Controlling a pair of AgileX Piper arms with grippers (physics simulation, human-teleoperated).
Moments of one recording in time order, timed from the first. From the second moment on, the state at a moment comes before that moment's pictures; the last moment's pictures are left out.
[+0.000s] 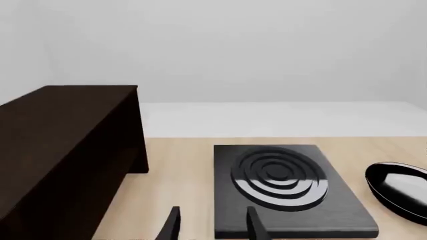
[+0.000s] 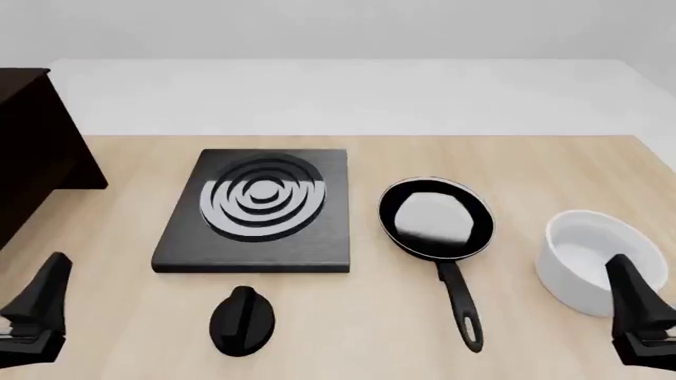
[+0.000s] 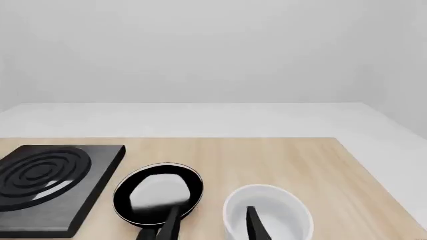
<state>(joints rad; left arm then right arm) 0.00 0.03 0.00 -0.03 0.00 0.00 0.00 0.00 0.00 0.00</state>
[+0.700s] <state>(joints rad) -0.10 0.30 -0.26 0.02 -0.08 0.00 0.01 0.00 0.00 0.00</state>
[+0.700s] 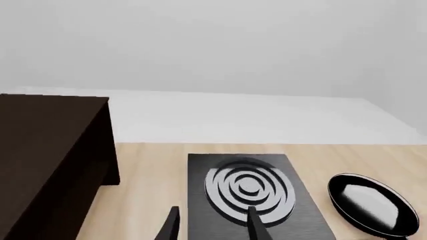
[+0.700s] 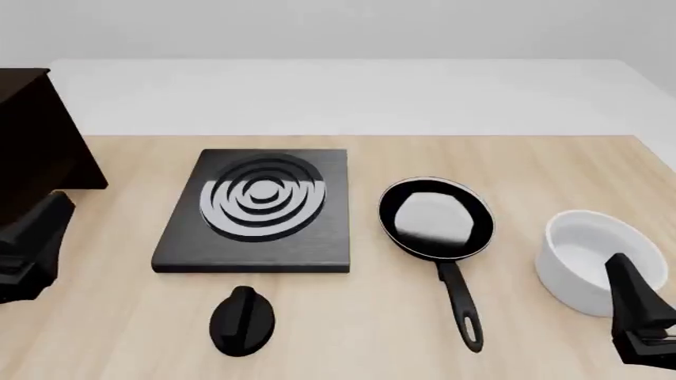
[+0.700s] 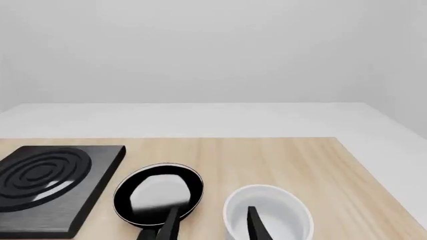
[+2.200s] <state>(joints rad) -0.73 1.19 -0.91 0.12 -0.33 0.00 0.02 0.00 -0.01 0.01</state>
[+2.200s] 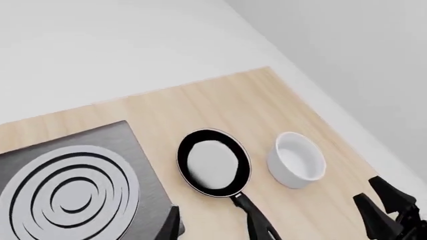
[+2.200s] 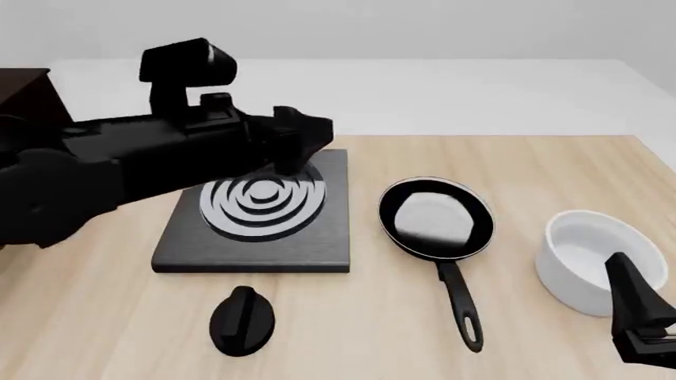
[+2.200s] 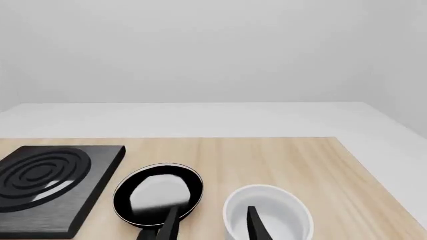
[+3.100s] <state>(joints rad) -0.88 1.52 -0.98 -0.05 -0.68 0.00 0.03 0.00 -0.02 0.01</state>
